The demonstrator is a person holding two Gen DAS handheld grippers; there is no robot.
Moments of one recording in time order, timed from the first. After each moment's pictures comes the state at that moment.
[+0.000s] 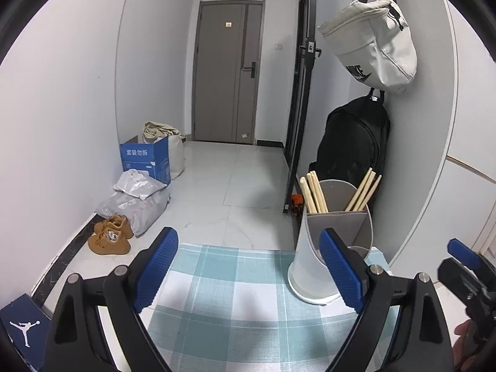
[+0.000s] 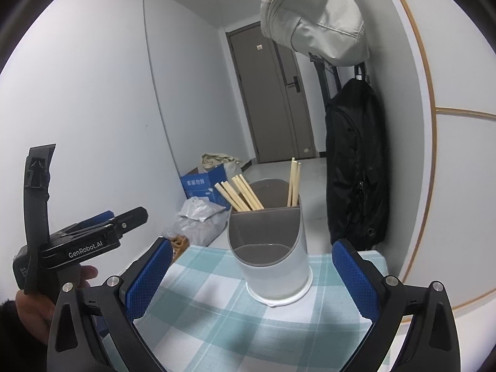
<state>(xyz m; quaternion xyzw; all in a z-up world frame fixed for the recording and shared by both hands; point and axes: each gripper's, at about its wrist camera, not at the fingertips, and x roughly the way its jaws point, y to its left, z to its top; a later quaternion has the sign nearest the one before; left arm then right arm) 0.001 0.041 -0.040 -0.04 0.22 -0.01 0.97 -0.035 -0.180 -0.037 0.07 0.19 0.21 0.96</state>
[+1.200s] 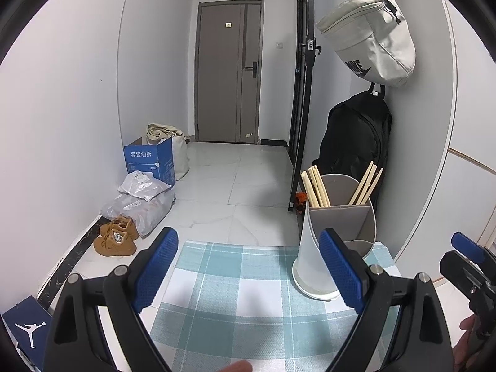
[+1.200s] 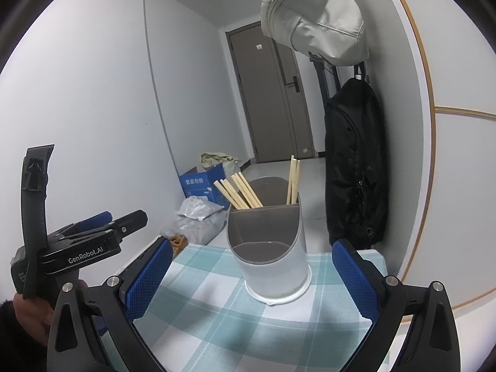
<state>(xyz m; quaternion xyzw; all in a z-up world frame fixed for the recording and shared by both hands) -0.002 0.037 -0.042 -0.03 0.23 0.00 0.97 -0.037 -0.180 -0.038 0.07 0.19 0.20 0.96</state>
